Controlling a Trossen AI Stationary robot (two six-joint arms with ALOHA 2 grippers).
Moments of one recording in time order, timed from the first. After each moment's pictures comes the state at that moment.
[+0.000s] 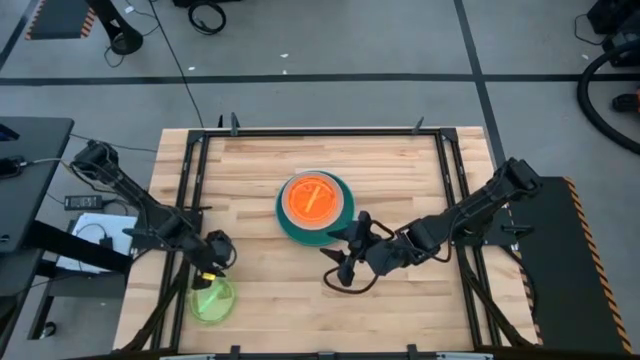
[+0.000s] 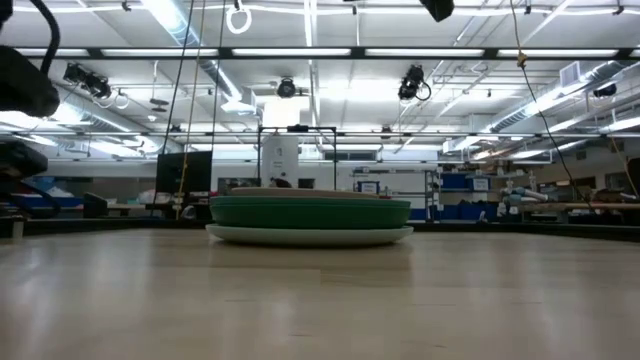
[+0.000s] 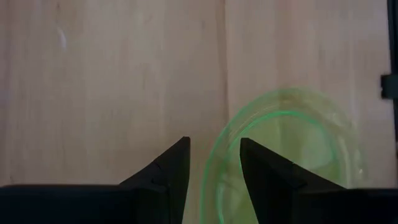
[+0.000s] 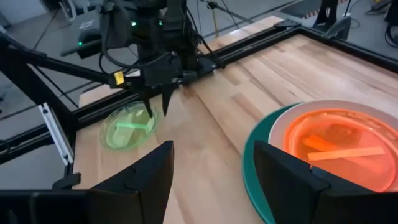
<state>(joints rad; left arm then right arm) -0.70 0.82 0.30 -0.46 -0.01 -0.73 0.48 1.58 1.20 -0.13 0.69 0.61</state>
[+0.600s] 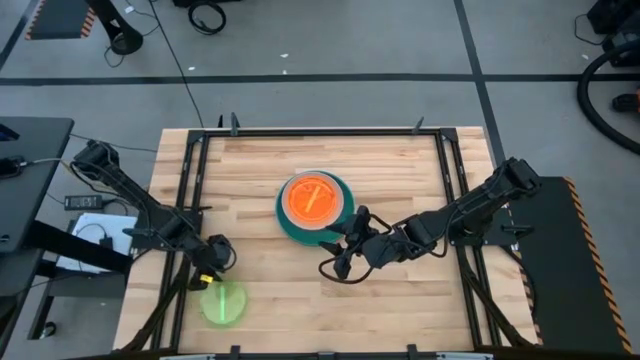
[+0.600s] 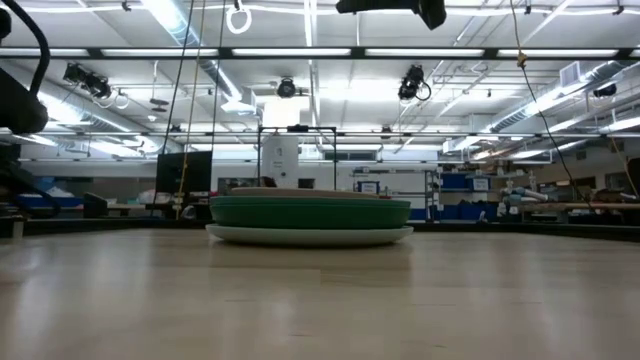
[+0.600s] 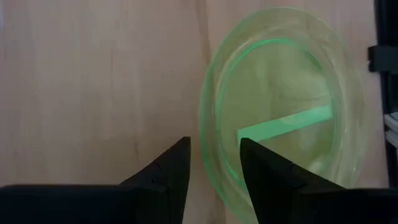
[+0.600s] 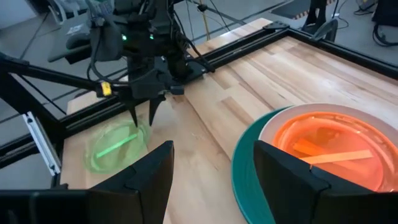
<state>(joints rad) -0.70 0.82 0.23 -0.36 0.09 -0.70 0.43 1.58 1.20 -0.13 0.69 0.61</state>
